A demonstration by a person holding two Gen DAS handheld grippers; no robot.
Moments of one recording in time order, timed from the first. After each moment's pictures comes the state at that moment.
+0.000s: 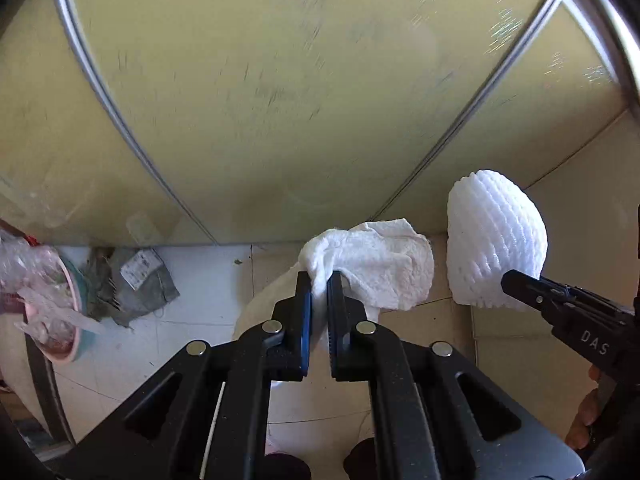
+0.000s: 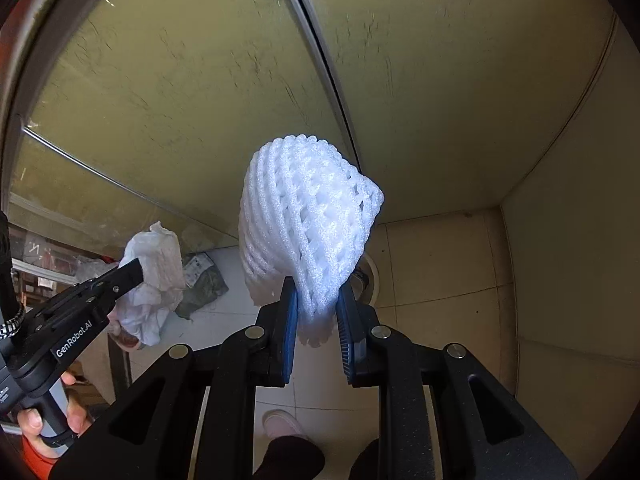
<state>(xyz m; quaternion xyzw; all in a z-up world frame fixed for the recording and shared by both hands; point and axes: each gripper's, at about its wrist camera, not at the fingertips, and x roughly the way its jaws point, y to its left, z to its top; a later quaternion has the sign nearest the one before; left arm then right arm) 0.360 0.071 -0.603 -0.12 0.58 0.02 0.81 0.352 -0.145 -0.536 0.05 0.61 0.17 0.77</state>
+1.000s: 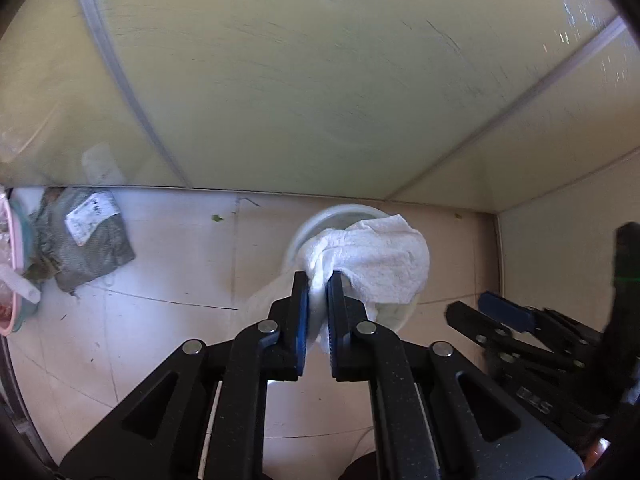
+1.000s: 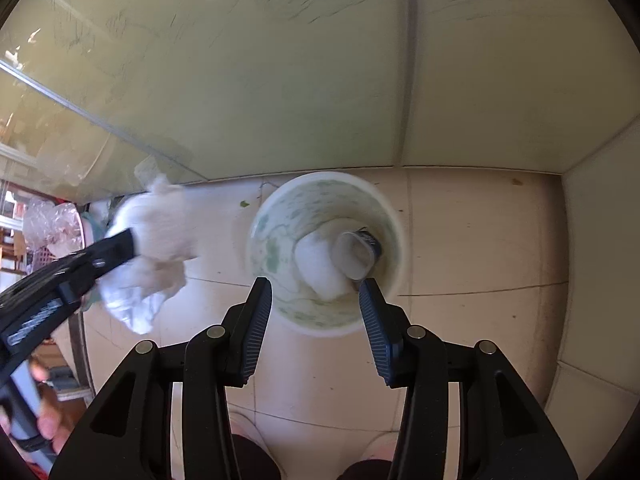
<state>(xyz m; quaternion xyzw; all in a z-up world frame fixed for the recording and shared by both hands) 0.365 0.077 -0.779 -0.17 0.61 0.01 0.77 0.340 -0.113 -0.689 0.00 0.66 0.18 0.73</state>
